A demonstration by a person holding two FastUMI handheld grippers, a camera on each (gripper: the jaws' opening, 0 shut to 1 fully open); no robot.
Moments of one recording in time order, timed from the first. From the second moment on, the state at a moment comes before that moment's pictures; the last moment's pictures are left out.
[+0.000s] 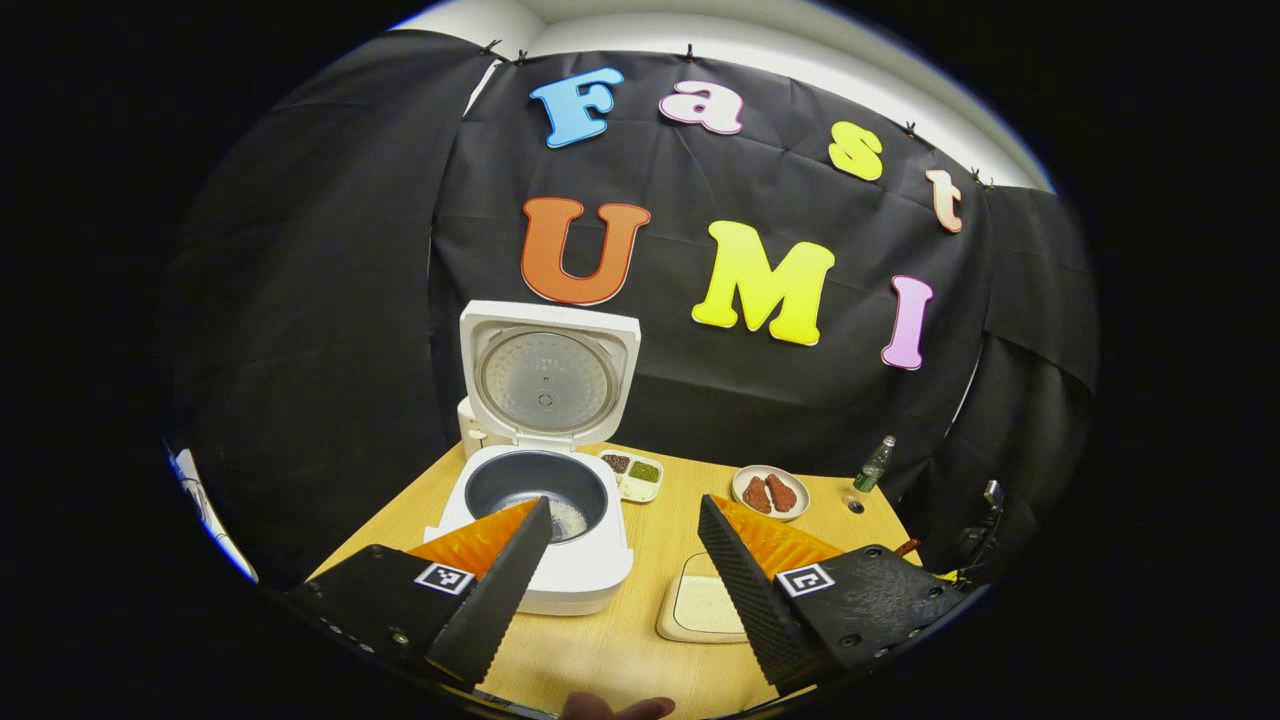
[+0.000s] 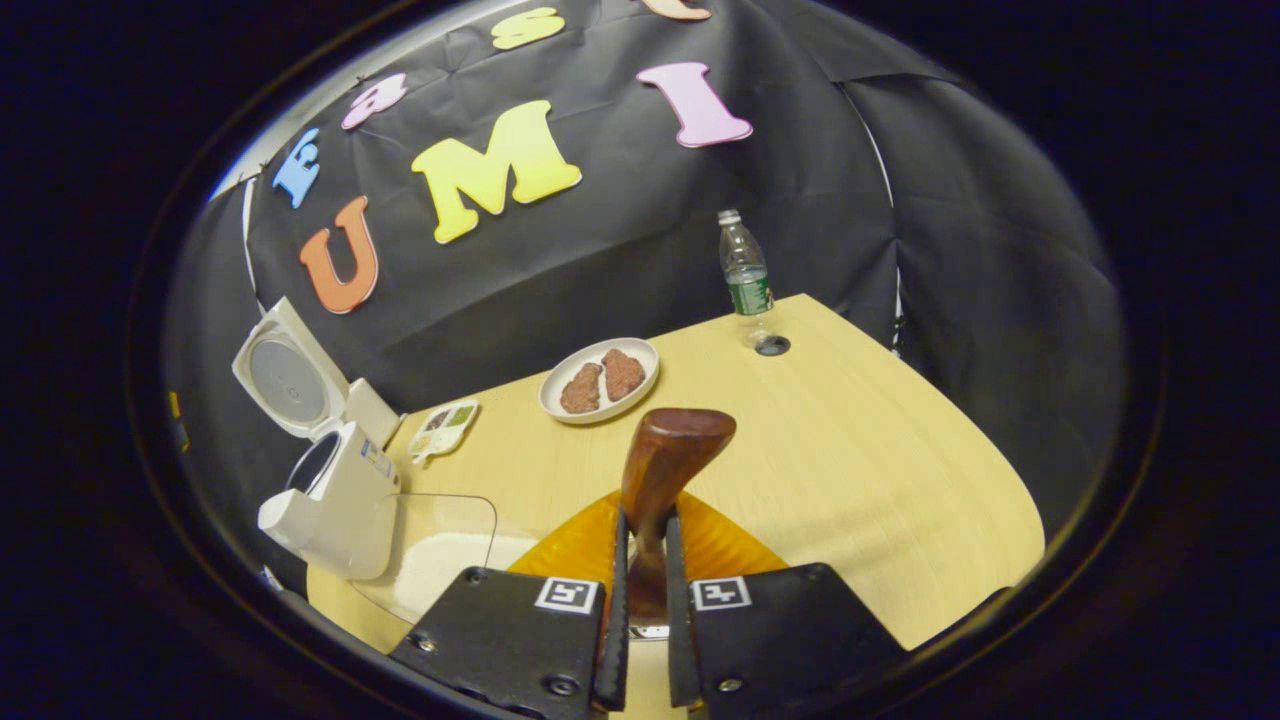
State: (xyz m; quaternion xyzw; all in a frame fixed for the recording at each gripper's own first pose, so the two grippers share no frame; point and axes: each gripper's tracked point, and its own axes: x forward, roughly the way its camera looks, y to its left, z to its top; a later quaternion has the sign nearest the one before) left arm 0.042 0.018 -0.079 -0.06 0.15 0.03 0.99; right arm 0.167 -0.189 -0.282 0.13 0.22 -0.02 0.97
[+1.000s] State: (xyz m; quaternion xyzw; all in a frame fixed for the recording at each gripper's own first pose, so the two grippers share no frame) left arm 0.082 0.068 0.005 -0.07 0.06 0.03 1.00; right arm 0.092 -0.168 -0.088 0.01 0.09 -0.04 0.99
